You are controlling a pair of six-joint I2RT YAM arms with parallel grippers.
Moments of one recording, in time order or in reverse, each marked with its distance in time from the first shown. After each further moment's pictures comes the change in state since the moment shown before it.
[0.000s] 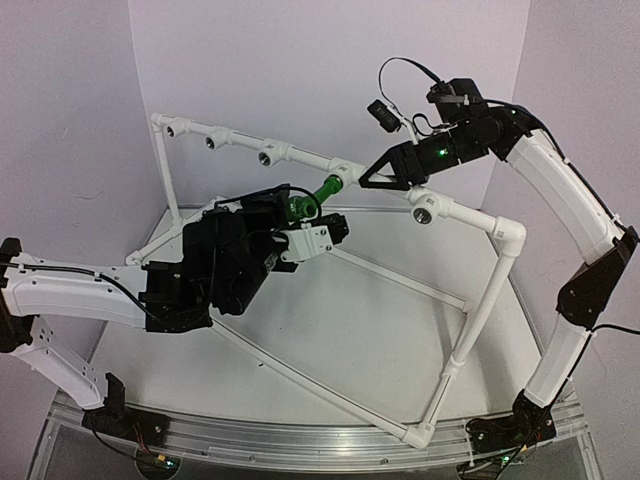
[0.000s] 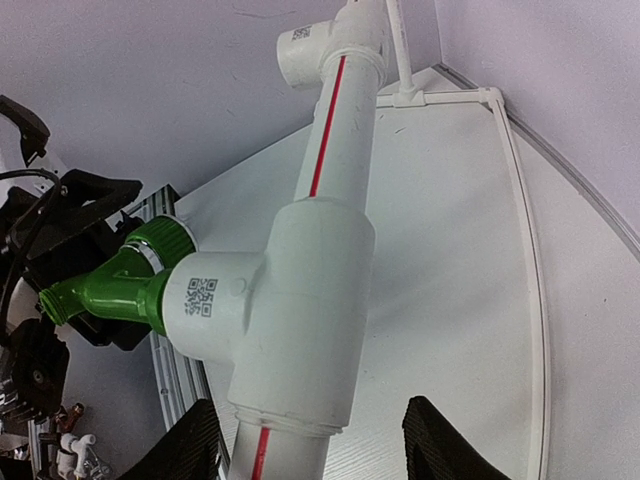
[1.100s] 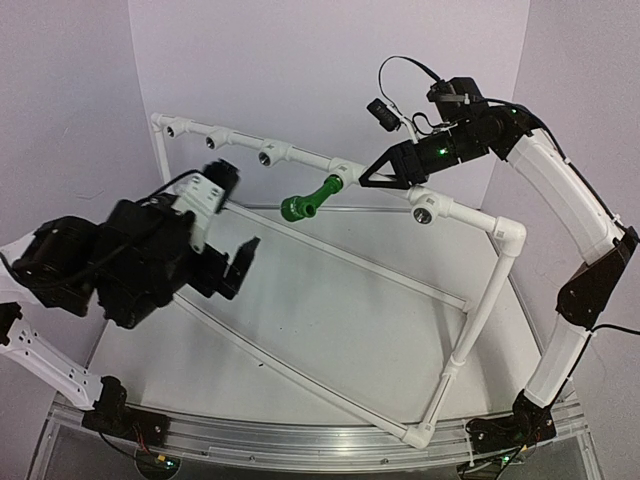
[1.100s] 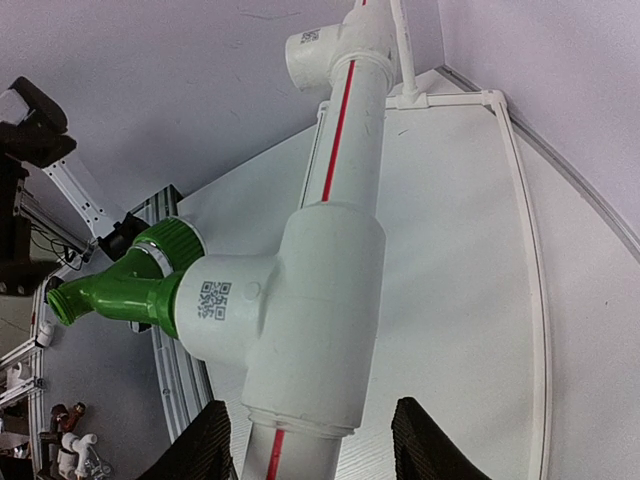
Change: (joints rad) left arm -0.257 -0.212 0.316 -1.166 -0.192 -1.417; right arm 0.004 0.002 0.012 -0.006 -0.003 0.000
